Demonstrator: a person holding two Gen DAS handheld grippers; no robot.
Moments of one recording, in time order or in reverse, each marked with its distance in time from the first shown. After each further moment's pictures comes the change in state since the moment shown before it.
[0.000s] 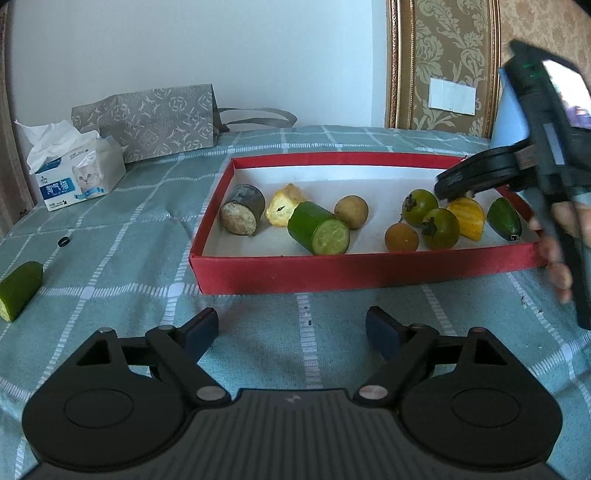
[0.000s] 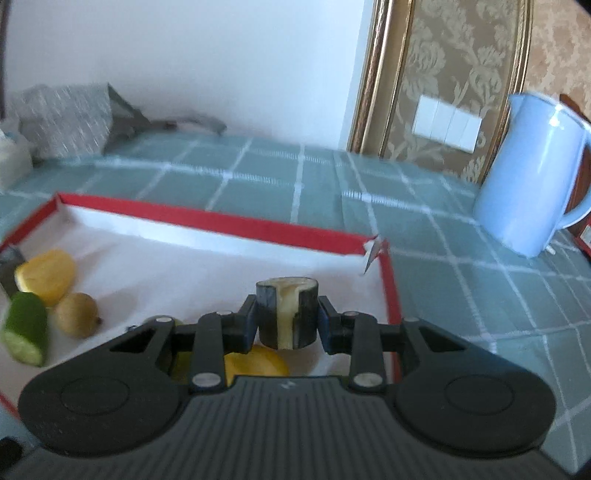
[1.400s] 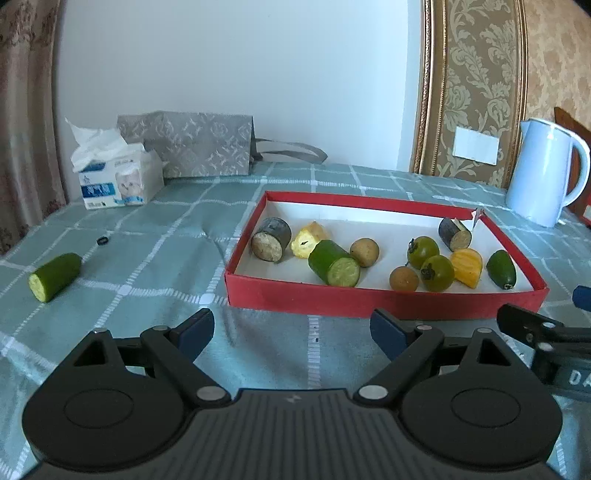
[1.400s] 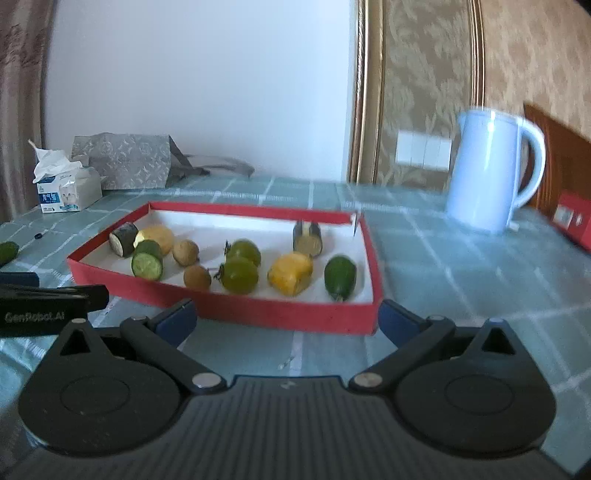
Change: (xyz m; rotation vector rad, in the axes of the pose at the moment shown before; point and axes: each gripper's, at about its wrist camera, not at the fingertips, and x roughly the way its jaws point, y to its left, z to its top) left arm -0.040 -0.003 0.000 -0.116 -0.105 0.075; right arm -0.150 -0.002 -0.104 0.082 -0.204 0.074
